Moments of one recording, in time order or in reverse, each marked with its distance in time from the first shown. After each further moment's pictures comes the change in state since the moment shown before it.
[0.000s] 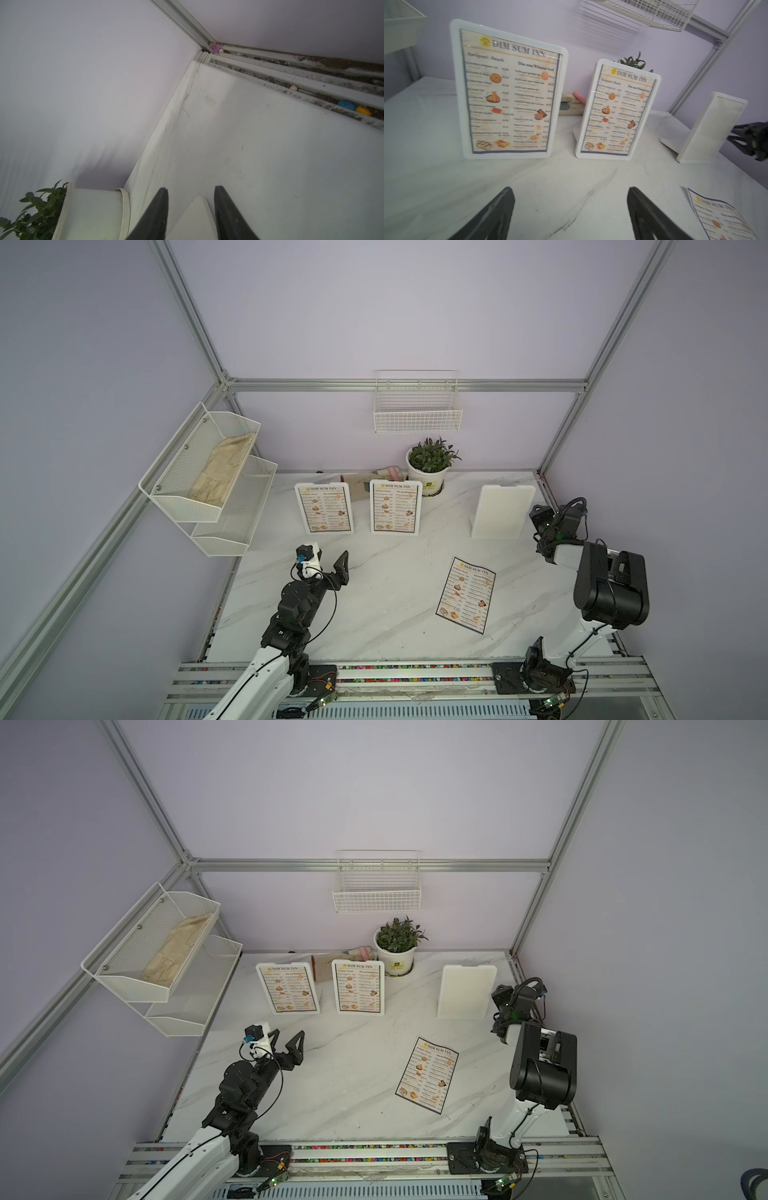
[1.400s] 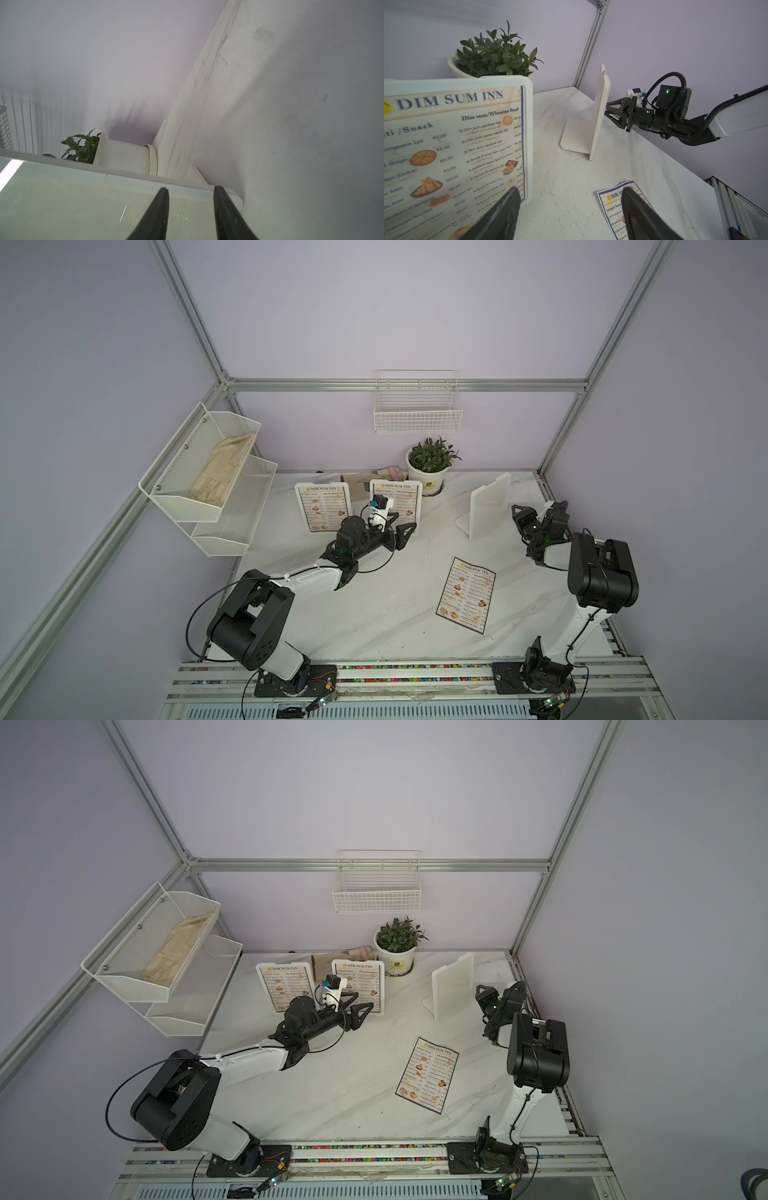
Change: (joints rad) left arm -0.214 0.927 0.629 0.275 0.363 0.014; right arm 0.056 0.093 -0.035 0.182 -0.209 0.063
